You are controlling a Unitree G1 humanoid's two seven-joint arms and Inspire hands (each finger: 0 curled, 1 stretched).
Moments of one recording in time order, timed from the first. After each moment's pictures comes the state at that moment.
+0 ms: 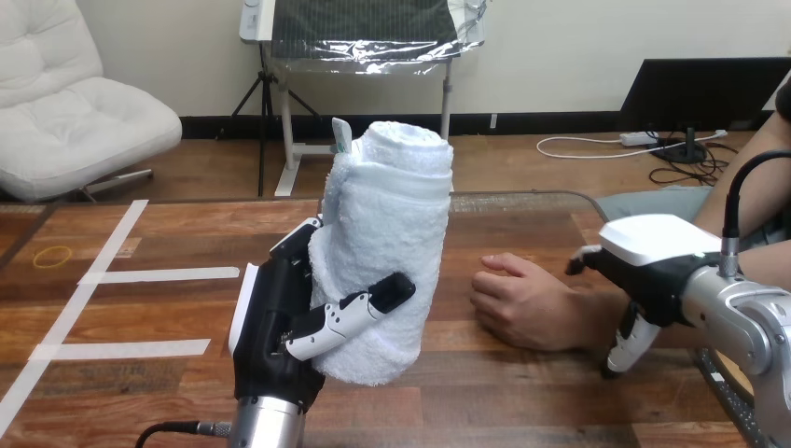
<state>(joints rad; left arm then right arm) 0.08 -0.05 -0.13 0.21 -0.28 -0.51 -0.19 -0.28 -0.66 0.20 -0.03 -0.98 0.16 0.69</state>
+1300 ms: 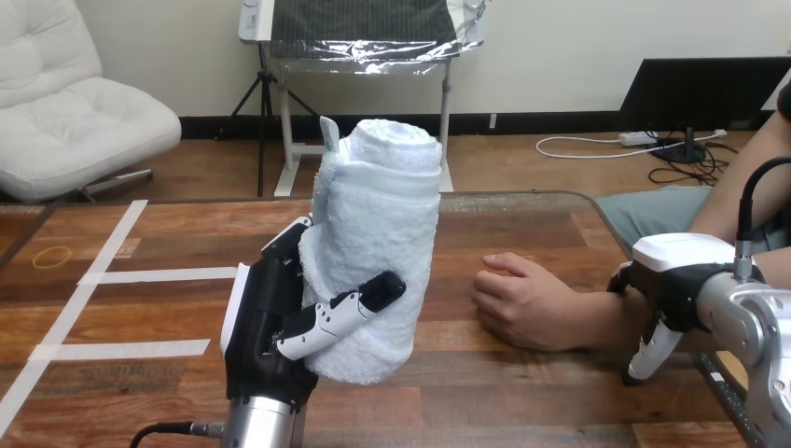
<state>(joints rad) 0.08 -0.05 -0.10 0.21 -0.30 -0.51 -0.22 -0.32 -0.66 0.25 0.02 -1.04 0.31 0.79</state>
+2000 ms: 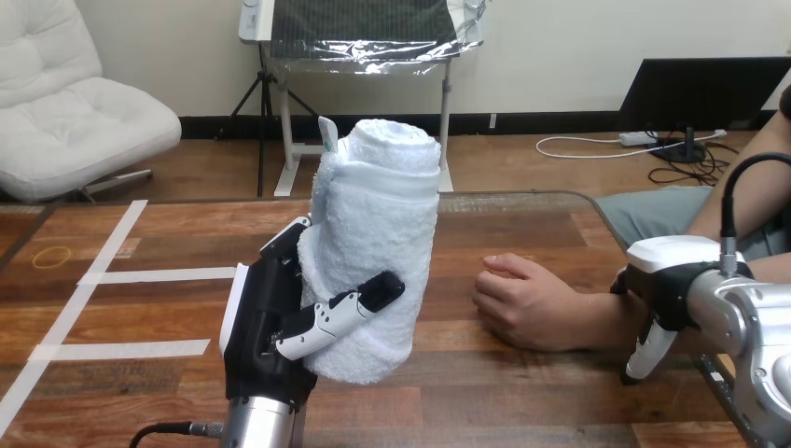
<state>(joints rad) 0.08 -0.05 -0.10 0.21 -0.30 -0.51 -0.22 -0.38 -0.66 0.32 0.12 -1.05 0.29 0.79</state>
